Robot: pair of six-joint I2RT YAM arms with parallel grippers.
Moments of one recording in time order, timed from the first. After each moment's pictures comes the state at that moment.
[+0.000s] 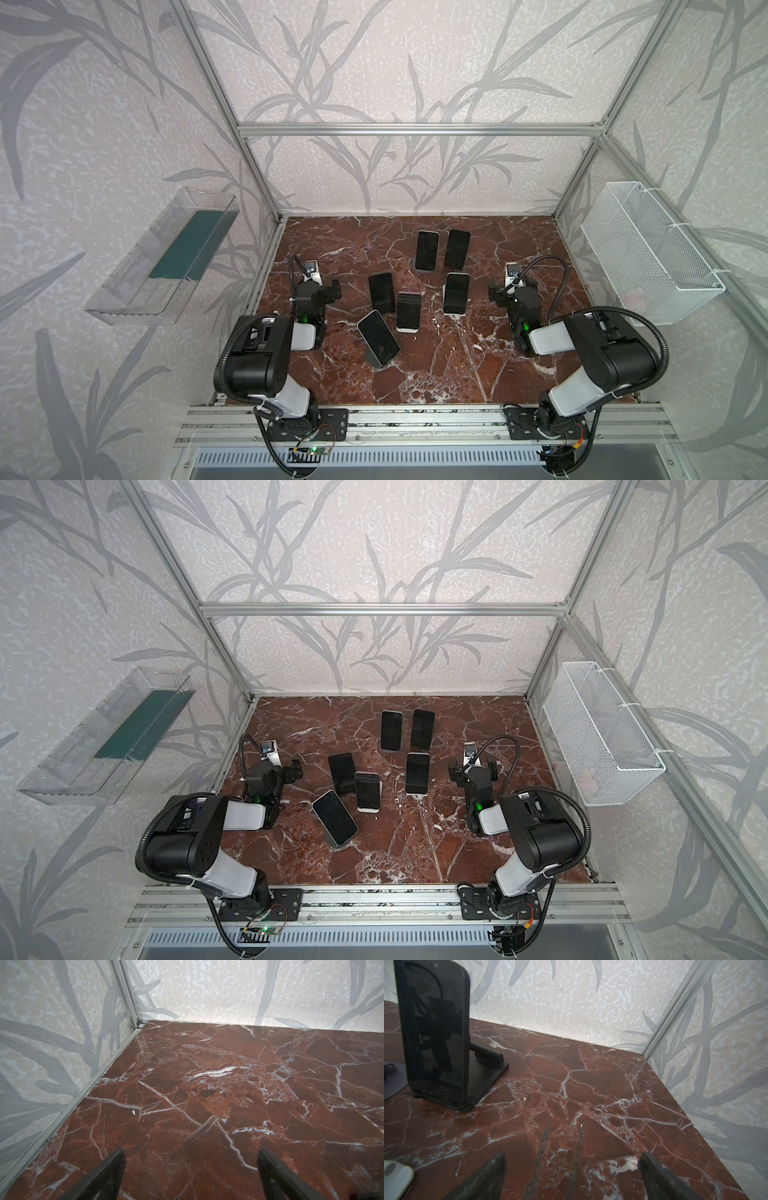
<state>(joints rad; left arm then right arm) 0.01 1.57 0.37 0.87 -0.21 -0.03 0.21 1.62 0.32 1.04 0.32 -0.12</state>
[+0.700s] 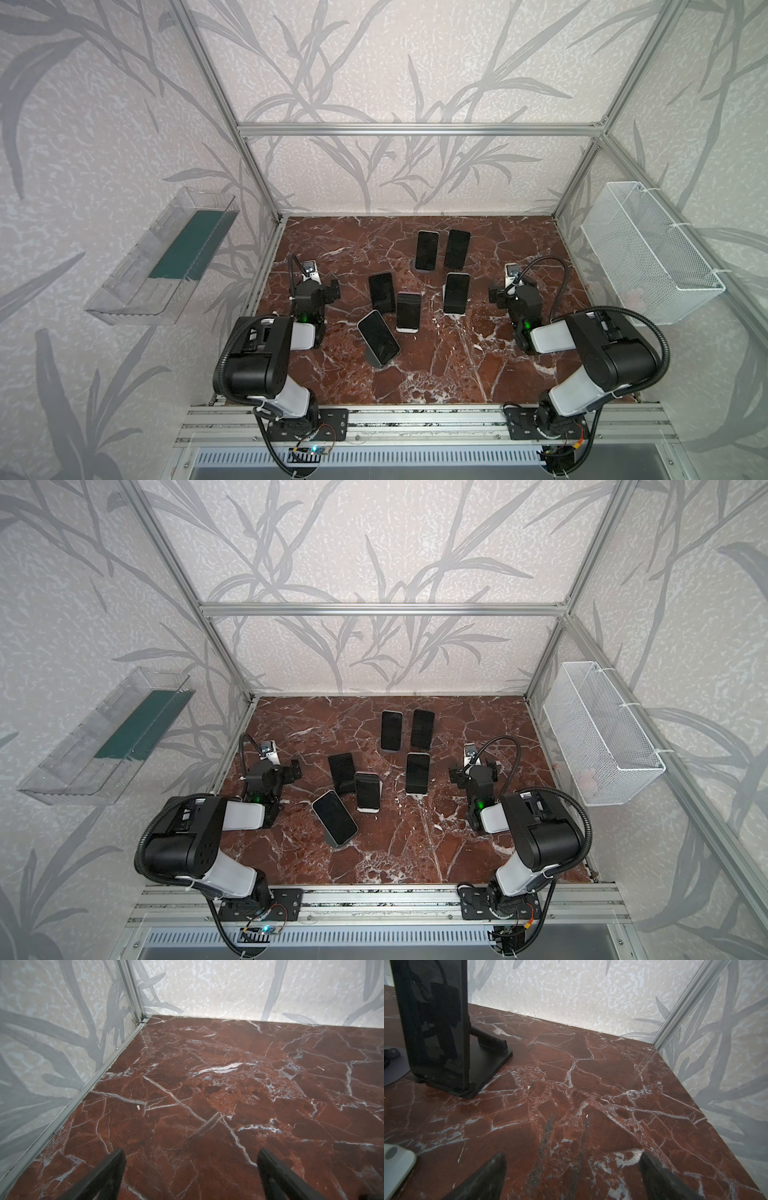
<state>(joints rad) 0.00 1.52 0.40 0.73 -0.22 -0.03 0.19 1.62 0.33 0.98 0.27 -0.11</state>
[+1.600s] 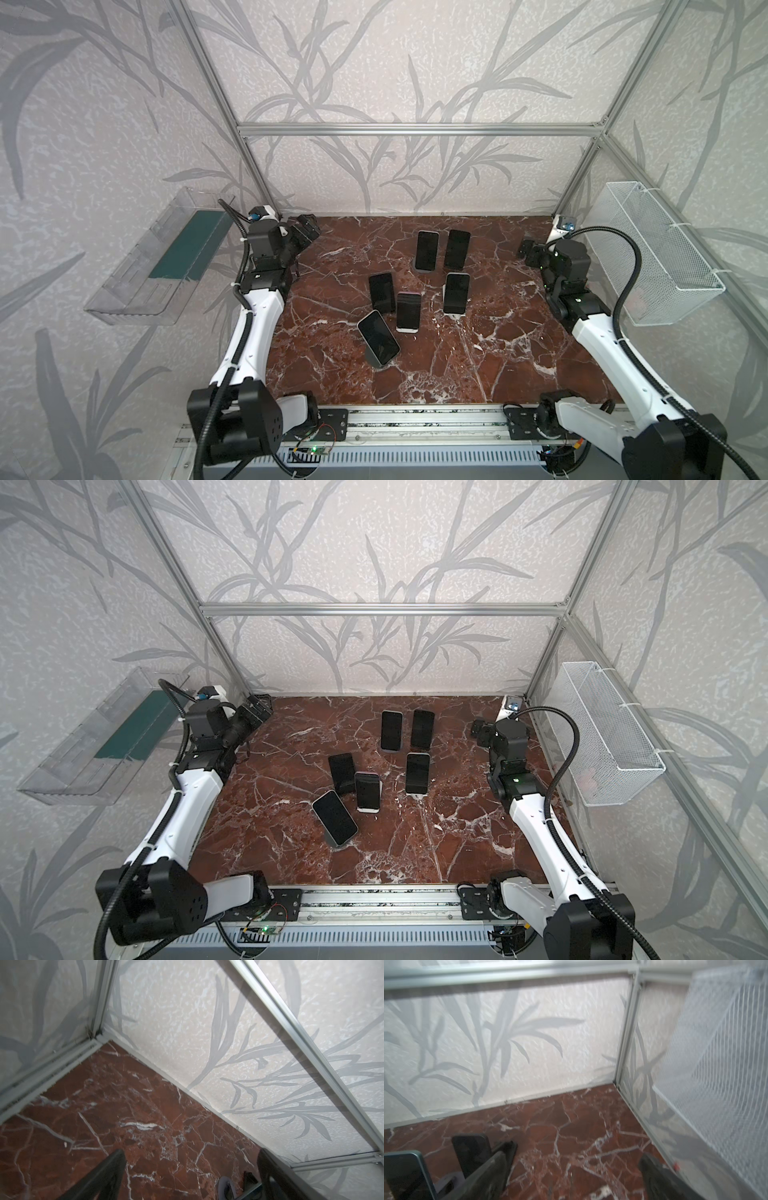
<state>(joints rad) 0.16 1.27 1.06 -0.11 0.20 -0.67 0.08 1.07 0.80 -0.03 0.30 0.21</state>
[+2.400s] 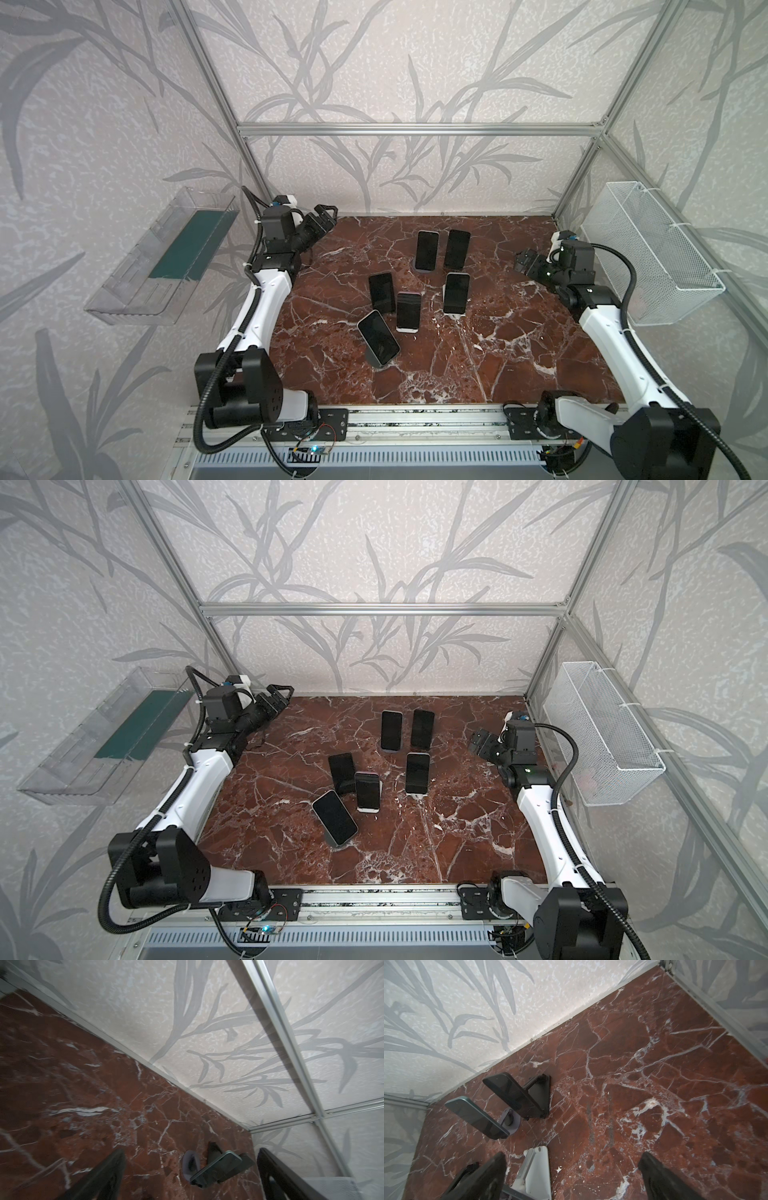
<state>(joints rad) 0.08 1.37 1.19 -0.18 0.30 -0.68 -0.02 1.11 0.90 -0.39 -0.14 0.50</state>
